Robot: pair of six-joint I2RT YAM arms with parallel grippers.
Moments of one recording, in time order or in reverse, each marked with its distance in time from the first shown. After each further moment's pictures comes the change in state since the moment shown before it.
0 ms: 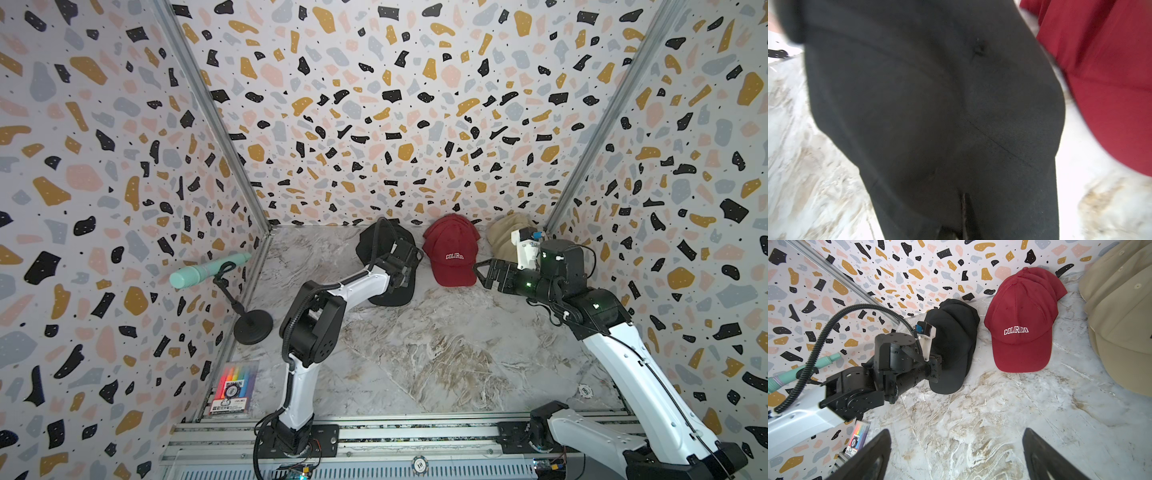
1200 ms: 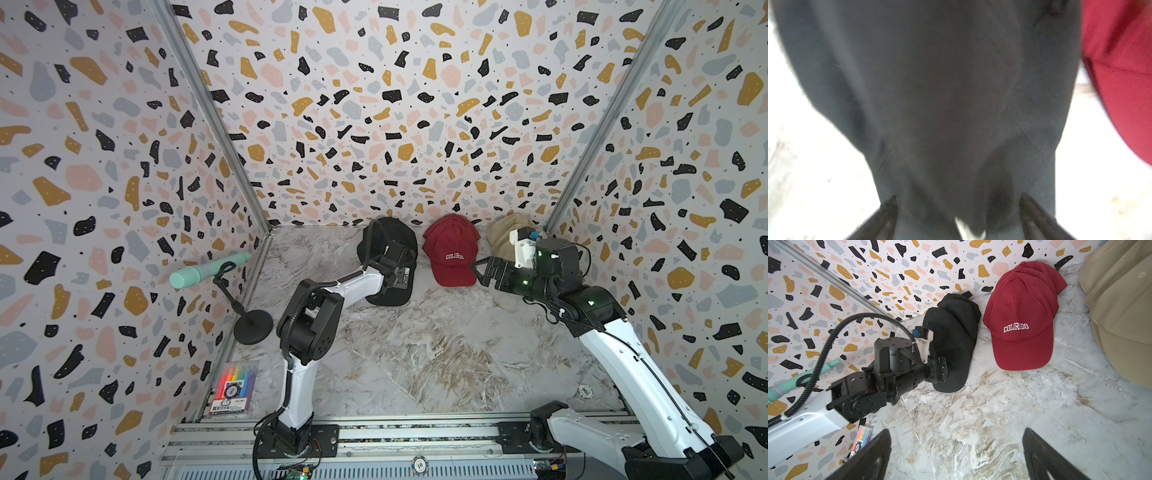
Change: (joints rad) left arm 0.056 -0.048 -0.069 0.043 0.070 -0.027; right arm 0.018 0.018 0.001 0.013 0.011 0.047
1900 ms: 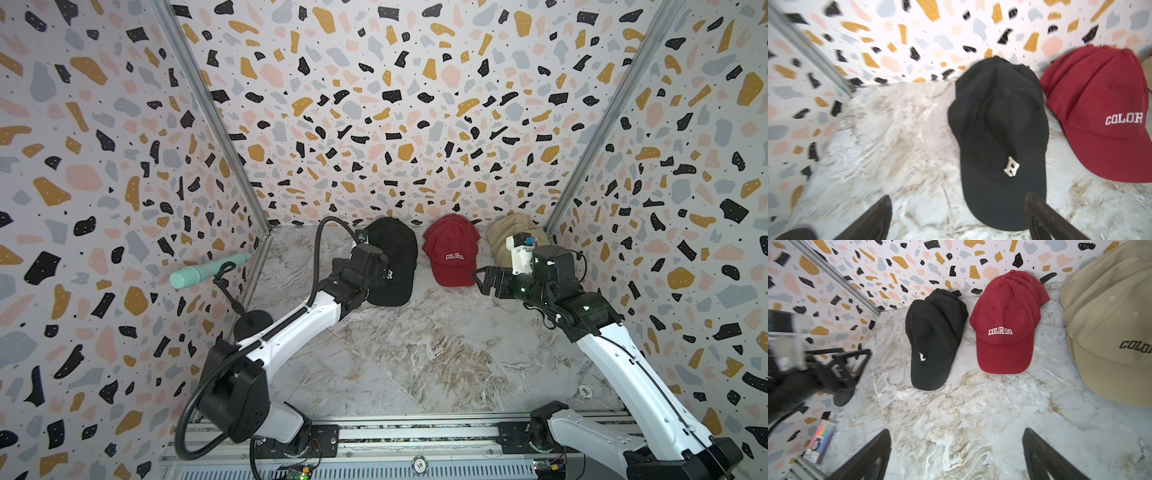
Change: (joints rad) left arm 0.007 -0.642 -0.392 0.061 -0.210 0.026; right arm -0.019 -0.026 -0.108 0.047 0.091 -0.187
